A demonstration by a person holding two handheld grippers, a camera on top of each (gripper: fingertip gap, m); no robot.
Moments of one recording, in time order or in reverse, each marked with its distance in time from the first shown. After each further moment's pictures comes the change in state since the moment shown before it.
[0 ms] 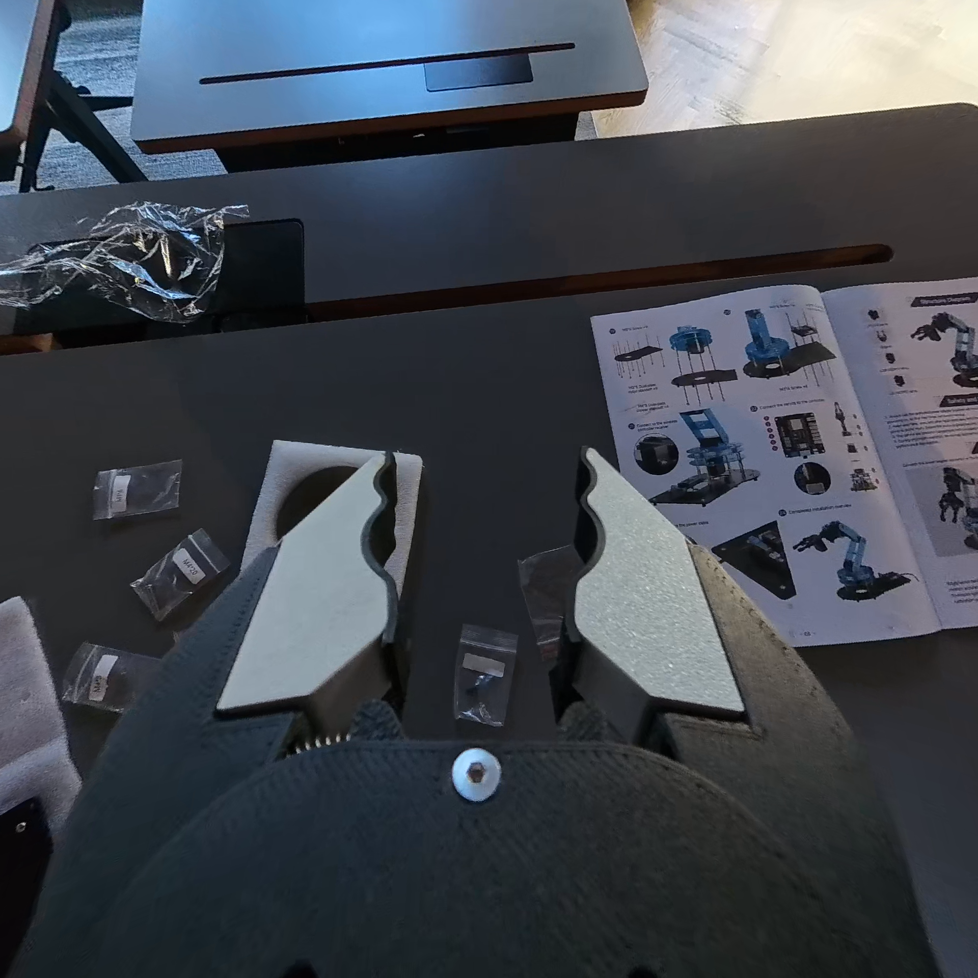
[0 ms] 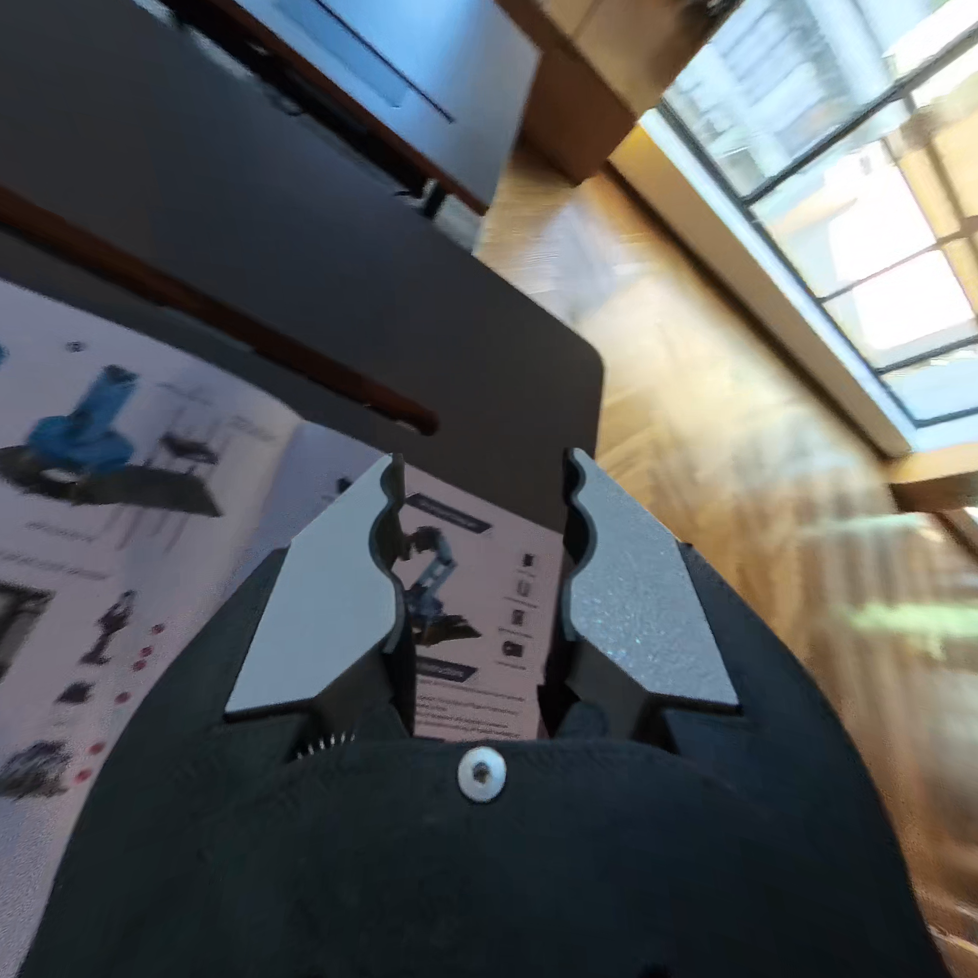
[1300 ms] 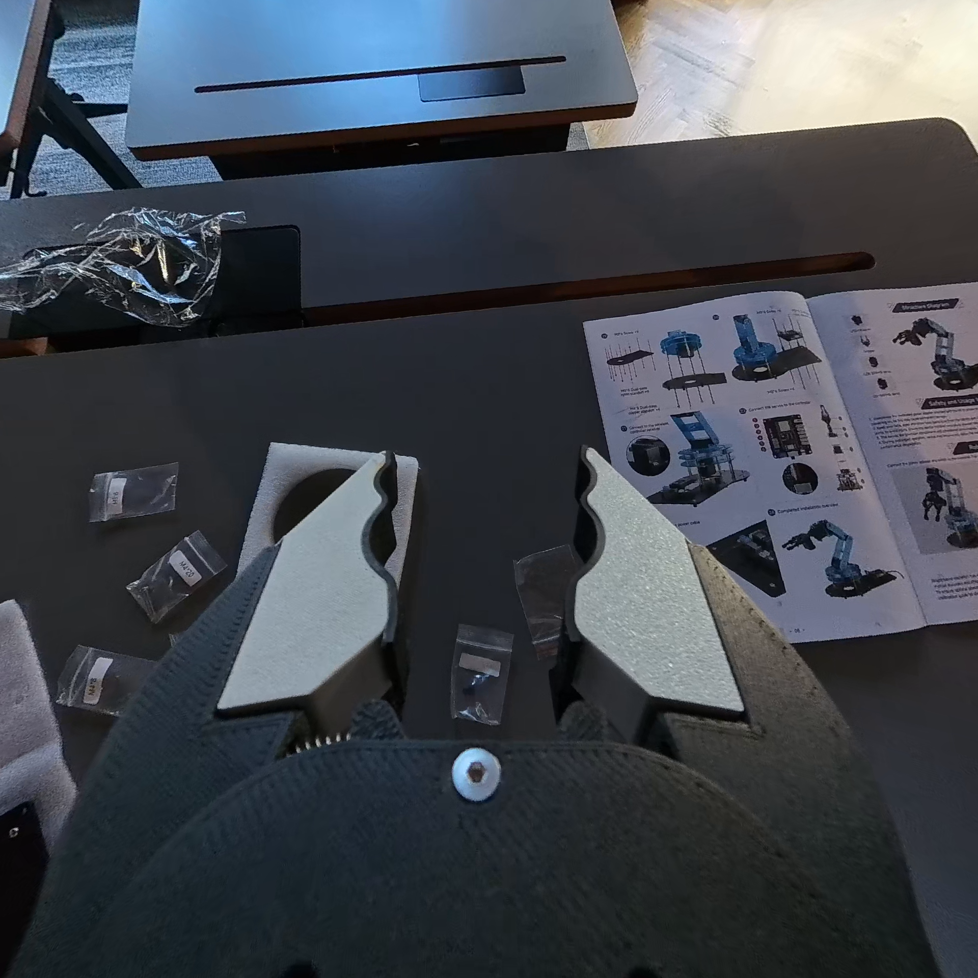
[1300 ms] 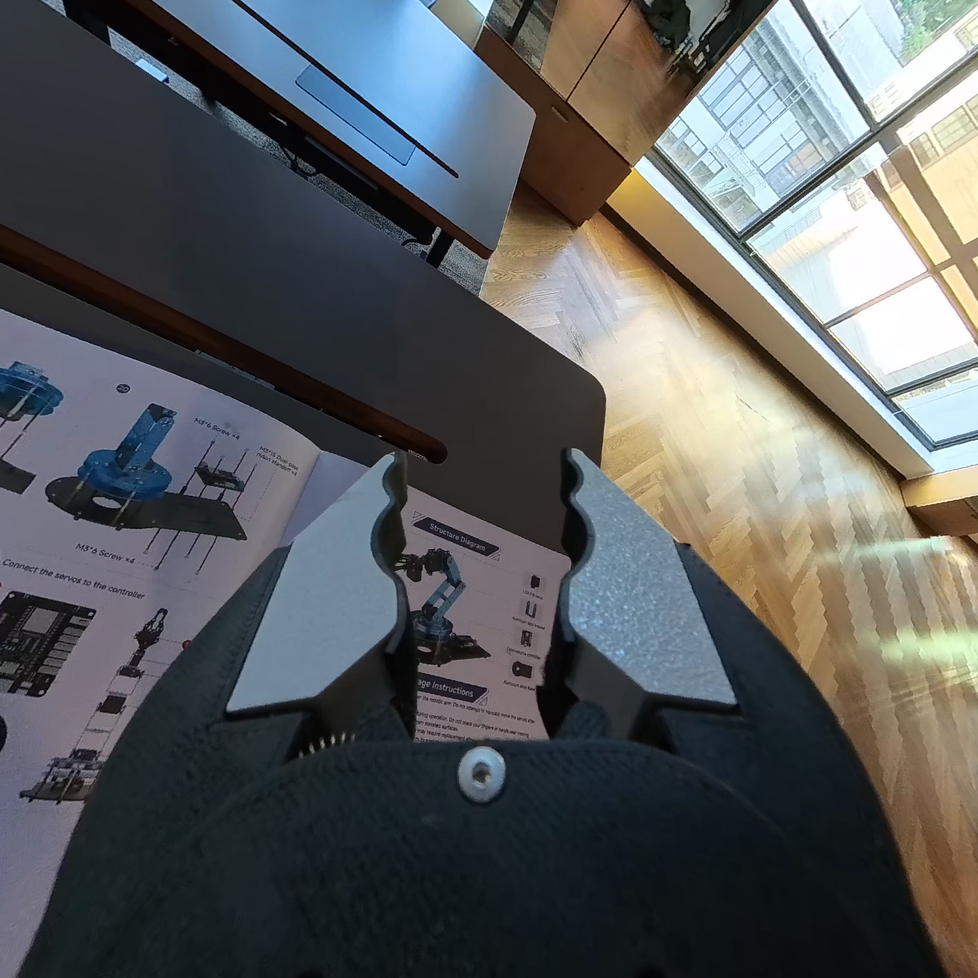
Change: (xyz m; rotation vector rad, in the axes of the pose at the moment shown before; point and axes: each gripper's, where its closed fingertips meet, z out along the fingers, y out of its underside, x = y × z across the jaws) left arm 0.002 -0.002 -0.004 0.014 0.014 -0.004; right arm -0.001 -0.014 -0.010 0.071 -0.015 0.028
